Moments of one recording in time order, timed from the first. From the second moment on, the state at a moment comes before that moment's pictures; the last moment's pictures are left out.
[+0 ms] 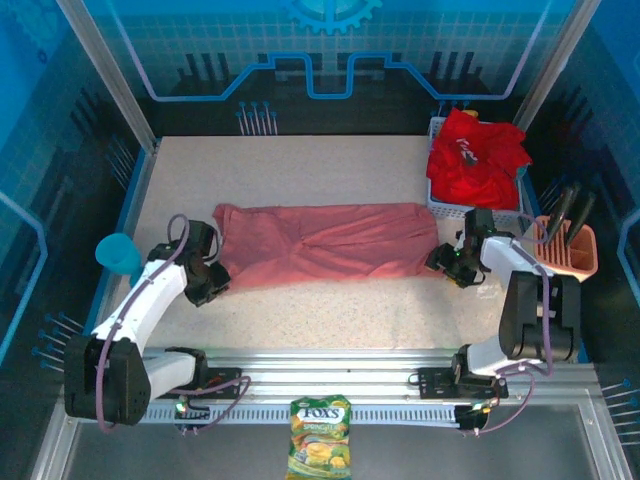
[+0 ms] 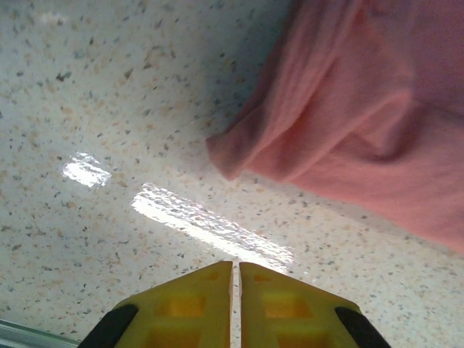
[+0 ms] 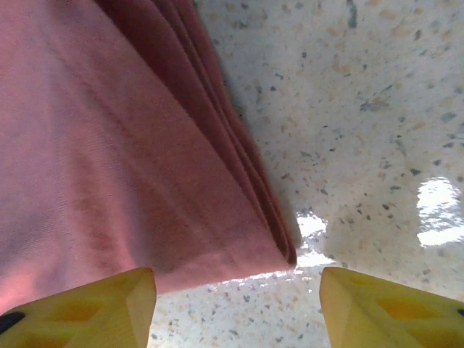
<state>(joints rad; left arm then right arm) -0.06 1.16 0.73 -0.95 0.06 -0.74 -0.13 1.48 0.77 -0.65 -0.26 0.43</state>
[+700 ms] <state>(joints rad) -0.06 1.21 0.57 -0.65 0.02 -0.79 -0.15 1.52 0.77 -0.63 -0.28 0.43</state>
